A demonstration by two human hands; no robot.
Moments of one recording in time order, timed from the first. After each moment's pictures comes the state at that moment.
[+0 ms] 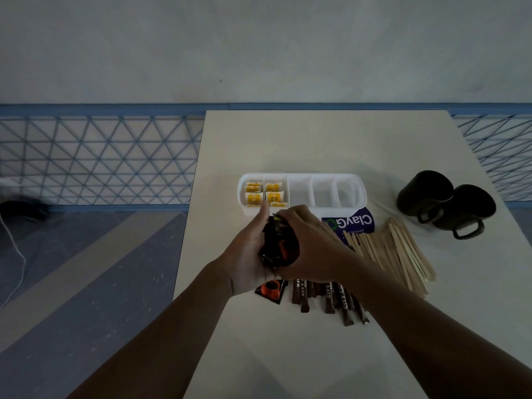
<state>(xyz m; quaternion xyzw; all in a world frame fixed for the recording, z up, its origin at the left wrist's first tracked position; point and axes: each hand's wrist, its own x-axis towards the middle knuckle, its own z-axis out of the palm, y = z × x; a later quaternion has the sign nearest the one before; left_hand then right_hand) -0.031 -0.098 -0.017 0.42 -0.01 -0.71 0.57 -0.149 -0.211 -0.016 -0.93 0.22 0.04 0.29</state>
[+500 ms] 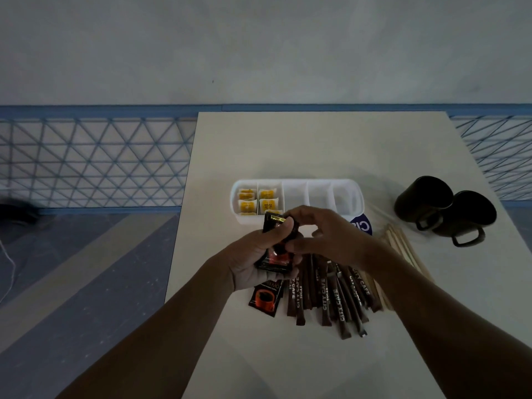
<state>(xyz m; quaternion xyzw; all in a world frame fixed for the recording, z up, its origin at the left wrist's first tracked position) -0.020 -0.126 -0.026 0.41 -0.10 -0.74 0.52 -0.156 -0.260 -0.005 -0.81 0.24 0.02 0.54</state>
